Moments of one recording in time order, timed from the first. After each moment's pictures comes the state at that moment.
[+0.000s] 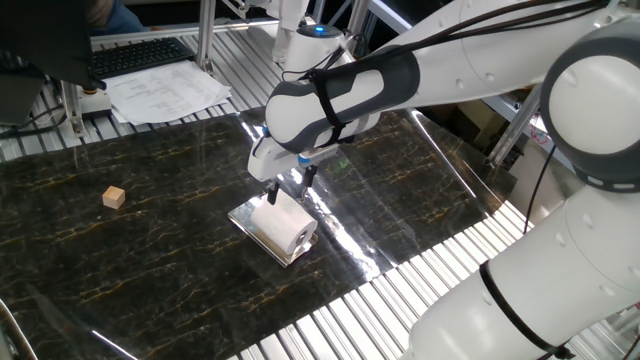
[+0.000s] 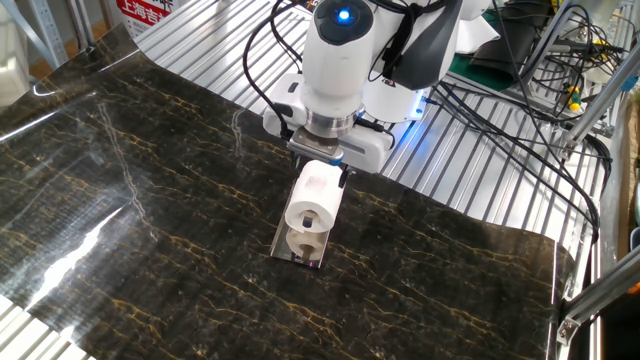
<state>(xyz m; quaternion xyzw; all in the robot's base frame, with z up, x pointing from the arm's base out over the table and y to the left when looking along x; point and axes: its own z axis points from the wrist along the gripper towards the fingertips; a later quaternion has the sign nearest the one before) 0.422 0.015 0.195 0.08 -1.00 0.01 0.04</state>
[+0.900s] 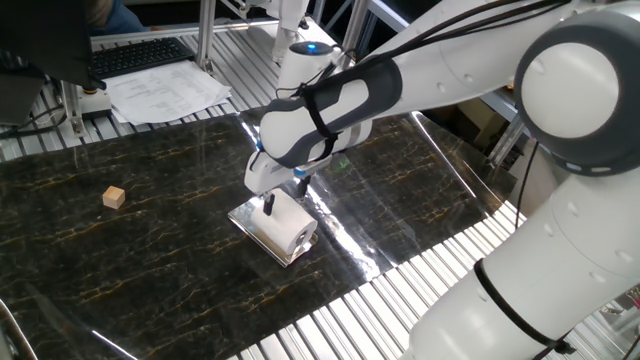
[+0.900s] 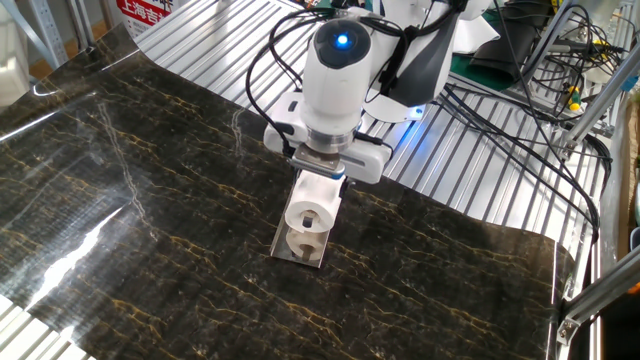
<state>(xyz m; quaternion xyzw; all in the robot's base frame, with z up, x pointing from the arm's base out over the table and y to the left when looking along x) 0.424 0.020 0.168 0.11 -0.99 0.01 0.04</state>
